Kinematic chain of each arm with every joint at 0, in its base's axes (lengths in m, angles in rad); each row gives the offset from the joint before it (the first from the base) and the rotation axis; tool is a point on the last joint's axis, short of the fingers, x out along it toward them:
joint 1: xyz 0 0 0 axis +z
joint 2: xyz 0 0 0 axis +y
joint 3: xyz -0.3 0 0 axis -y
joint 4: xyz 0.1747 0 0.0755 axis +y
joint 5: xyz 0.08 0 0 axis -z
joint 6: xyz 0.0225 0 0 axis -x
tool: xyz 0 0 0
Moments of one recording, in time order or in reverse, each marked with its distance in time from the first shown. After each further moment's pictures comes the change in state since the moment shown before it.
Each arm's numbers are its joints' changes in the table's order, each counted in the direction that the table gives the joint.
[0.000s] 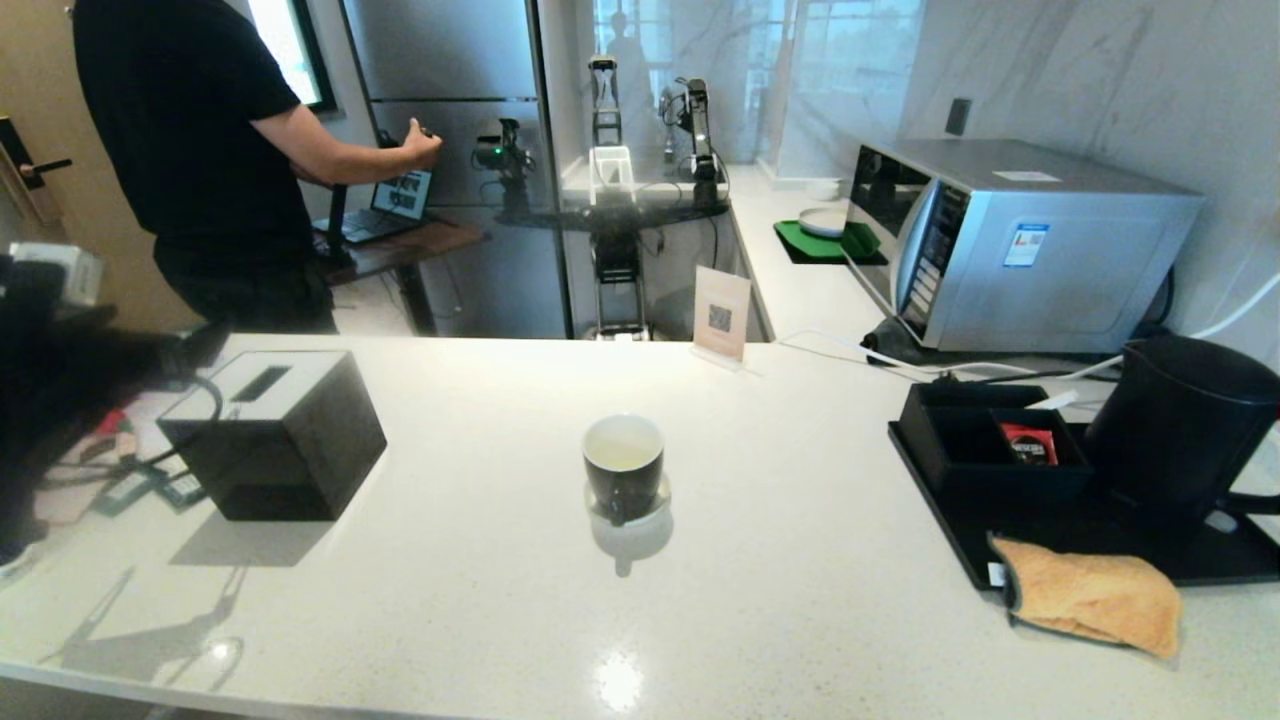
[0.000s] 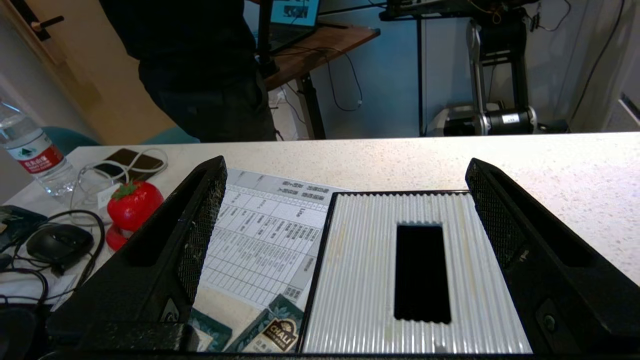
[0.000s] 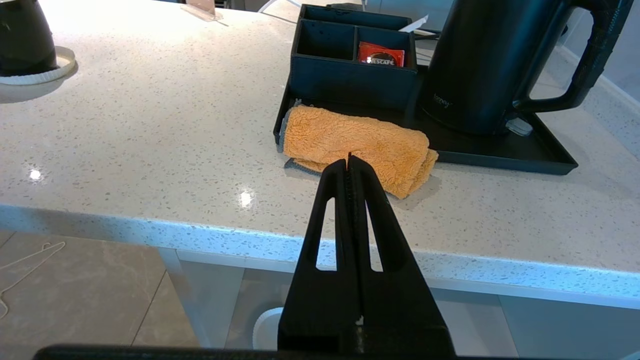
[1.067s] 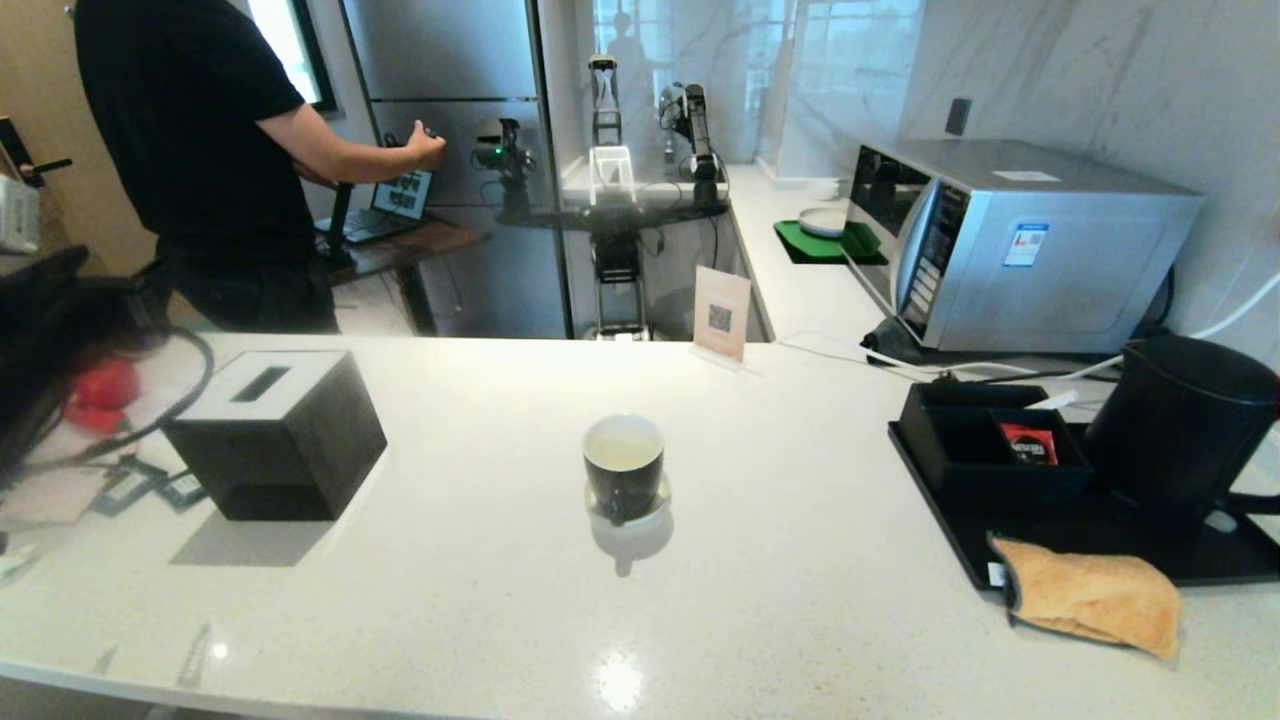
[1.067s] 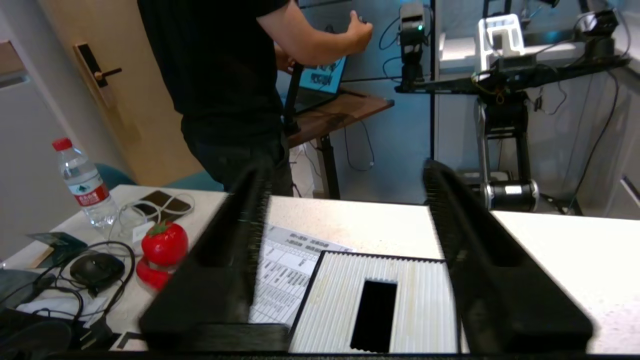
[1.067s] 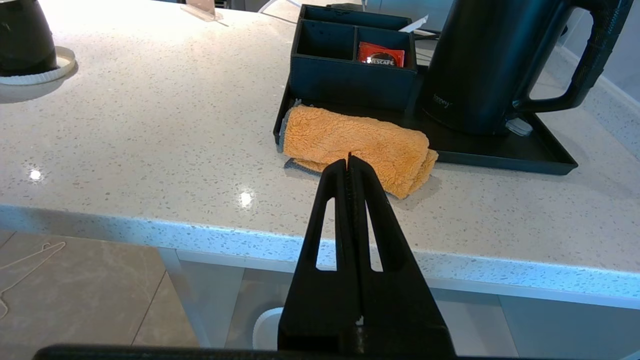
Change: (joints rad) left arm -0.130 -0.226 -0.073 -0.003 -0.192 0.035; right arm 0.000 0.000 0.000 0.000 0.000 0.000
